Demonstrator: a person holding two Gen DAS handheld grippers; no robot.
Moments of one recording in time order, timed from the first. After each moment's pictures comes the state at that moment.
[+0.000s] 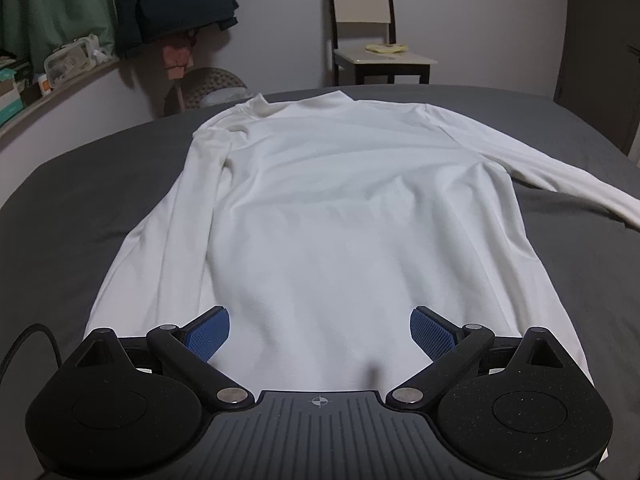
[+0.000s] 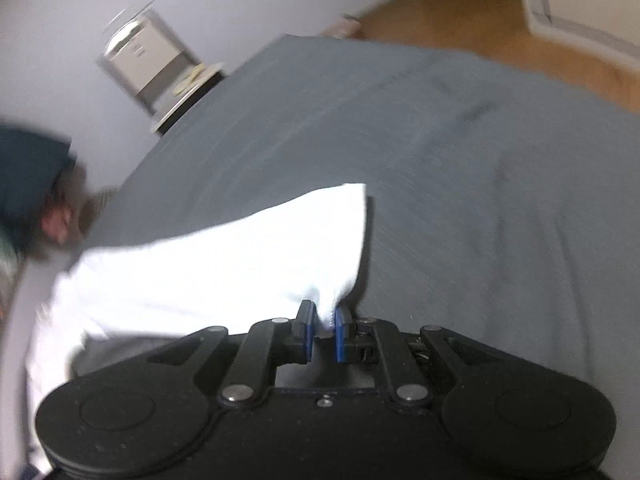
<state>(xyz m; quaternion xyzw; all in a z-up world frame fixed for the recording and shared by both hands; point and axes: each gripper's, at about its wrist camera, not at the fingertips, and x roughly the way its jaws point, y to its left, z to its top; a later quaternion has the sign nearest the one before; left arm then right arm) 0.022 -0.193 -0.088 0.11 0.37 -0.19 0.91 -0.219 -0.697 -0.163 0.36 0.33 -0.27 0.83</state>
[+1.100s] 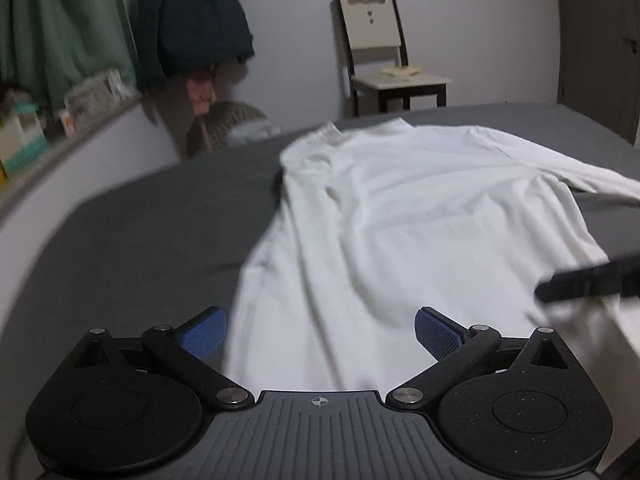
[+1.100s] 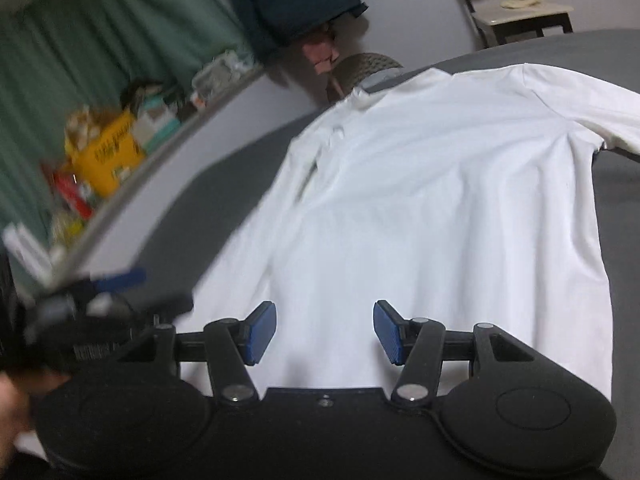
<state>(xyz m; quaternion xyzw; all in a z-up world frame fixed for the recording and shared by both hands) 0.063 -0.097 -0.068 0.15 0.32 -0.19 0.91 -0.025 -0.283 -0.138 0.25 0.36 0.09 0.90</state>
